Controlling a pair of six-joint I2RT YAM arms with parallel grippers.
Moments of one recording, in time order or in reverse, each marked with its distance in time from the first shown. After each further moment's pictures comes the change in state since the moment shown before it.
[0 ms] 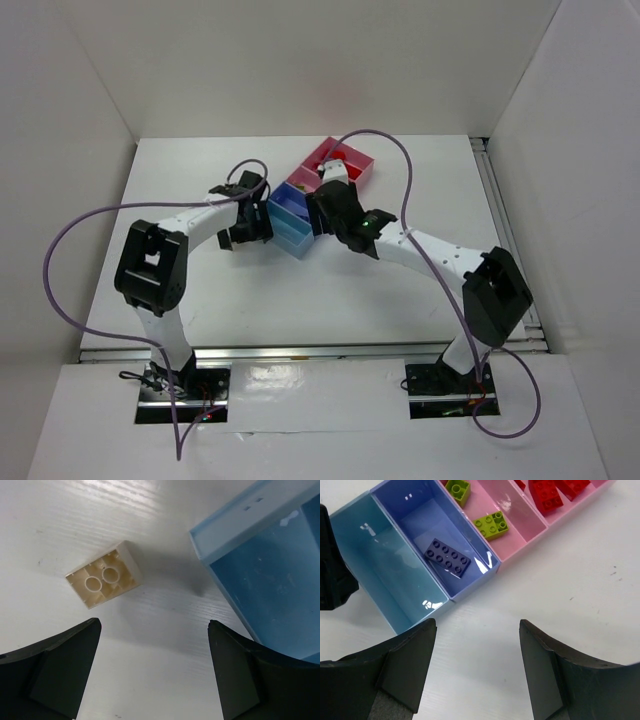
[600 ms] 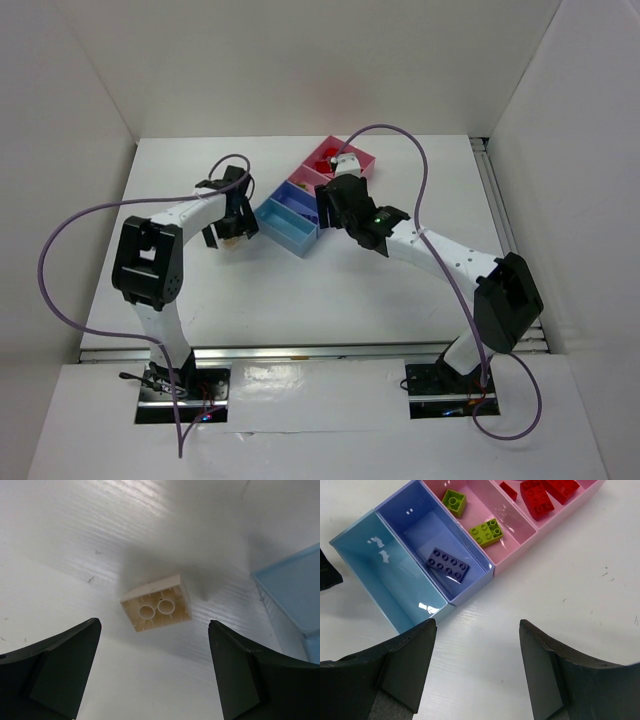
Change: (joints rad) left arm 0.082 0.039 0.056 -0.044 -0.061 0.006; right arm -0.049 -0.065 -0.017 -0.002 -0.031 0.025
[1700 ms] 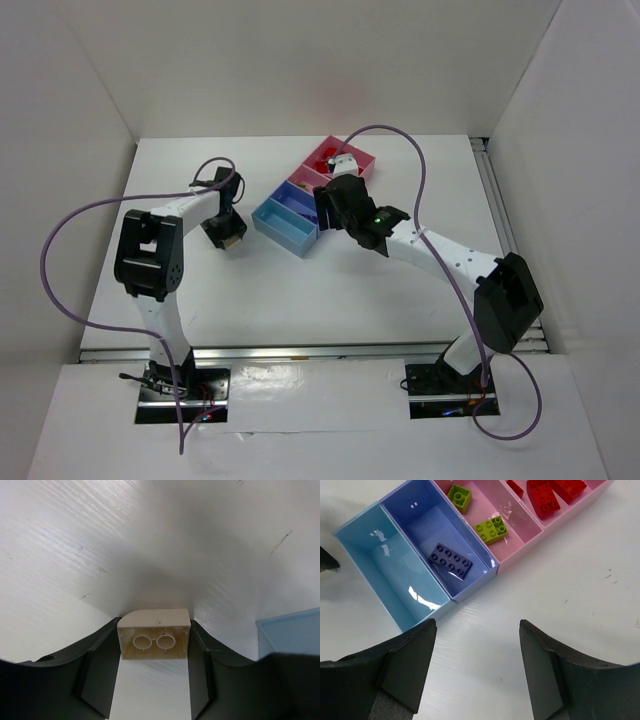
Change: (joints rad) left arm 0.086 0.071 -0.001 0.029 0.081 -0.216; right arm 0.000 0.000 0.000 -0.005 -0.031 -0.027
